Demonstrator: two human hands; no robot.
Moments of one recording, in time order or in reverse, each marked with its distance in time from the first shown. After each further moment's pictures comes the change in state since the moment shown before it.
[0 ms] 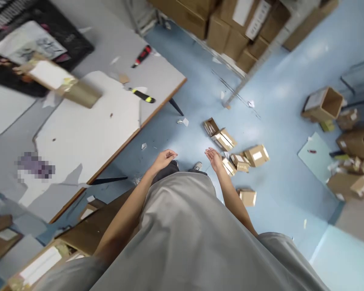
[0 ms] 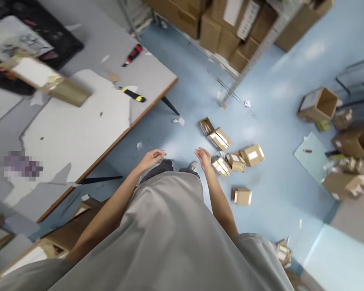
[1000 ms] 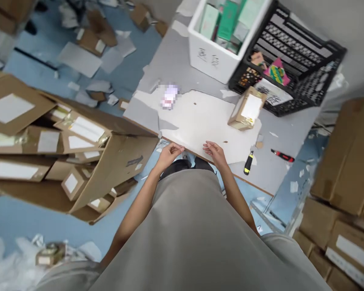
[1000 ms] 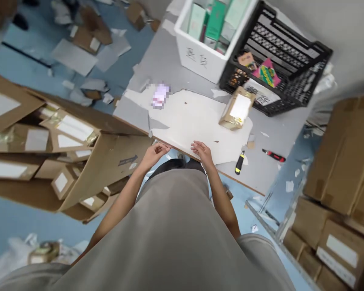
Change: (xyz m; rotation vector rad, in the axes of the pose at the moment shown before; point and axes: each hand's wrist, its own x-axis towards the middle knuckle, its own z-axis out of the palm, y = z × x) left_hand -0.144 -0.023 -0.224 -0.873 1.308 -0.062; right_hand -0.063 0.111 0.544 -1.261 -1.239 0.176
